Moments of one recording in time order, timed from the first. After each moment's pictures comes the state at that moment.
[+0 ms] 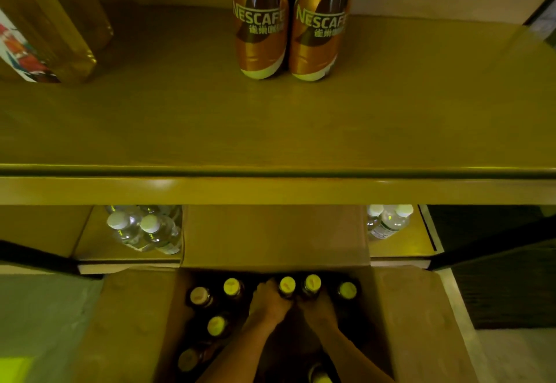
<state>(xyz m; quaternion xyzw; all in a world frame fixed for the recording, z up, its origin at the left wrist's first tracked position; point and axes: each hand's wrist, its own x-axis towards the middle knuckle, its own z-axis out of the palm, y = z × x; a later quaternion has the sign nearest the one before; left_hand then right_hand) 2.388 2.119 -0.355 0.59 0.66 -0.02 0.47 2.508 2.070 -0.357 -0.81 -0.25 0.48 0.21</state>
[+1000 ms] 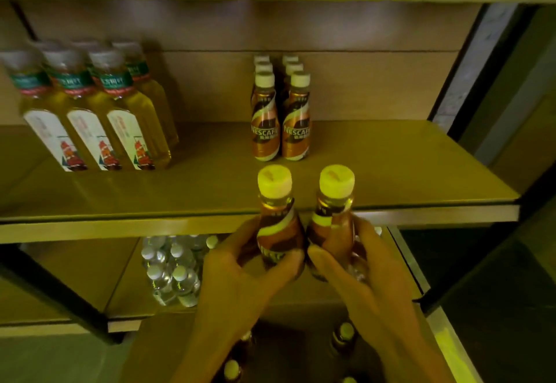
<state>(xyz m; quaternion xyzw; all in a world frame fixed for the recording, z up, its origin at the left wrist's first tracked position) 2.327 2.079 0.019 0.63 0.43 0.48 0.44 2.494 2.028 0.016 -0.60 -0.53 0.28 0.54</state>
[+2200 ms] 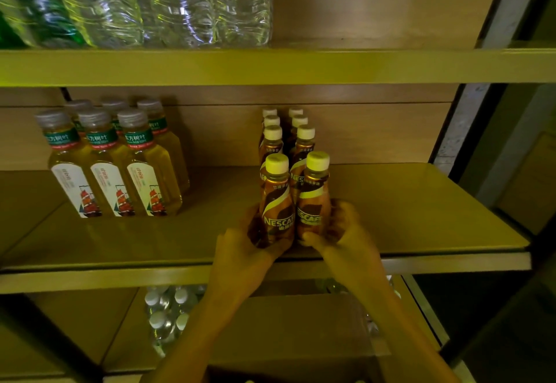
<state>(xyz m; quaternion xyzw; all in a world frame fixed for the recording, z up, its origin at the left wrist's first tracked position) 2.332 2.178 0.037 0.69 0.47 0.42 0.36 2.512 2.144 0.030 -0.67 -0.50 0.27 0.47</state>
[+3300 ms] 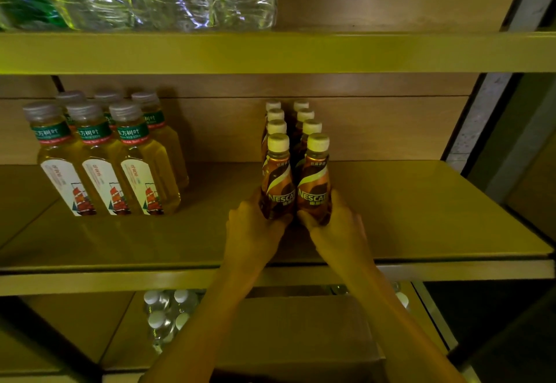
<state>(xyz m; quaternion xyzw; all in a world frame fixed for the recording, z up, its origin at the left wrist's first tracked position) 2.356 2.222 0.041 0.69 0.53 0.41 0.29 2.505 2.190 0.032 -0.71 -0.53 0.18 0.43</state>
